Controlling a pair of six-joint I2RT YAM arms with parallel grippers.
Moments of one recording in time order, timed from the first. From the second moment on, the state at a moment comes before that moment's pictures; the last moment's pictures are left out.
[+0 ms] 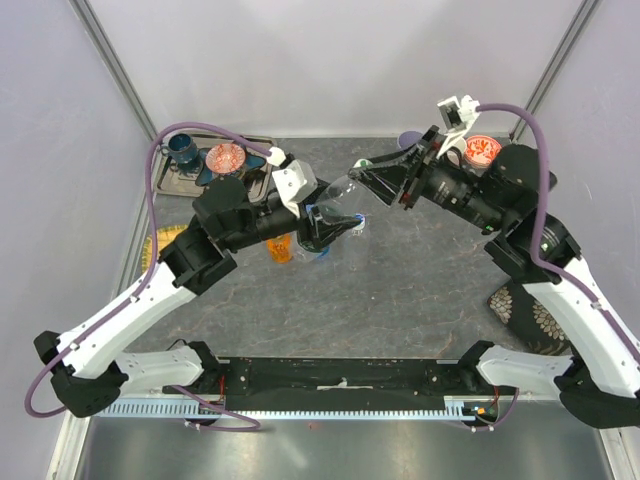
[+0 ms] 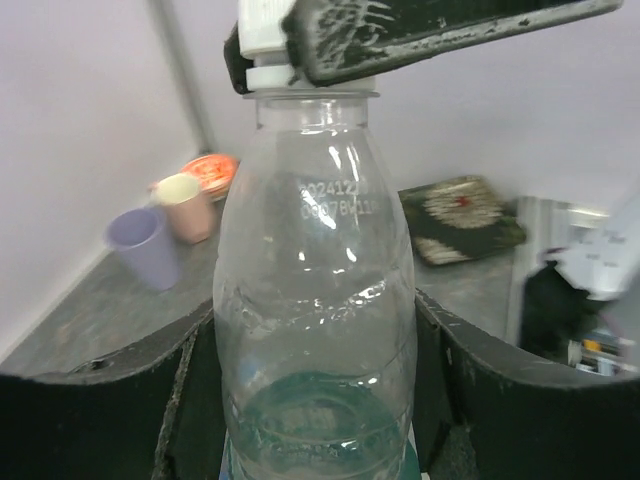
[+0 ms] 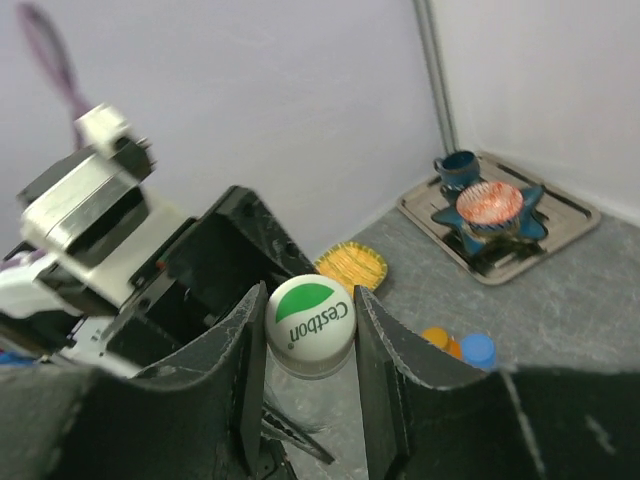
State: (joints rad) left arm -0.91 1.10 1.27 -0.12 0.24 0.08; right arm 0.71 1.13 1.59 -0.34 -0.24 0.44
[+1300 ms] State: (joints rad) left arm -0.64 1.27 1.20 0.74 1.41 -0.89; right arm 0.70 1.04 1.43 -0.02 -0.86 0.34
